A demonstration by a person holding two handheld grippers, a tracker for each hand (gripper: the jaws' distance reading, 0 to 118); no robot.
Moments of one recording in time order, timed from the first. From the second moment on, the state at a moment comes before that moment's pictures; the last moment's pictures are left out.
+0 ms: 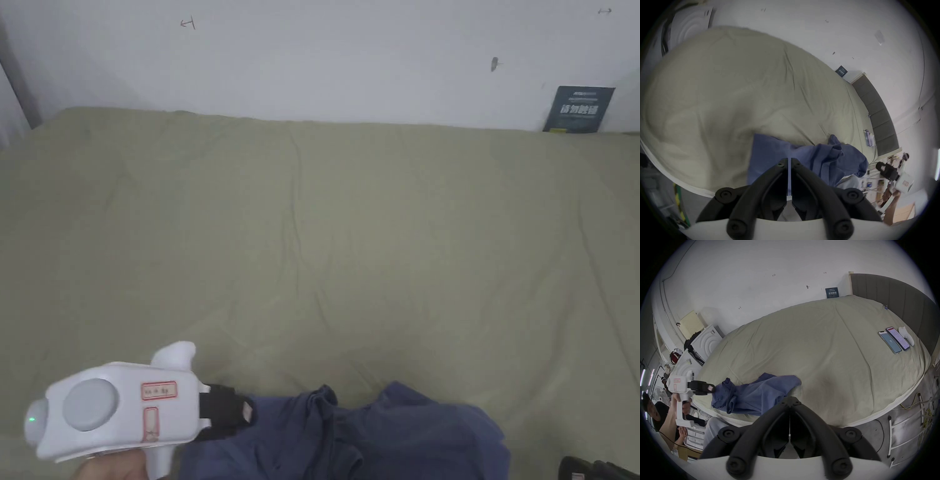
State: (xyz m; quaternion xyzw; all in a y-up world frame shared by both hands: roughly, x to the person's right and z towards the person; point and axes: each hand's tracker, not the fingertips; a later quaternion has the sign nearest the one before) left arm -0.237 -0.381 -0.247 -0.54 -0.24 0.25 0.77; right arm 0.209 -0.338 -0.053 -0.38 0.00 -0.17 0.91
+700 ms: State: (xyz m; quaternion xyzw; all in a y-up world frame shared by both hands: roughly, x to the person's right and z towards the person) left arm -0.302 -0.338 -0.219 -0.49 -0.19 0.20 0.83; right arm 0.202 -0.339 -0.066 -0.39 0.01 -0.17 0.91
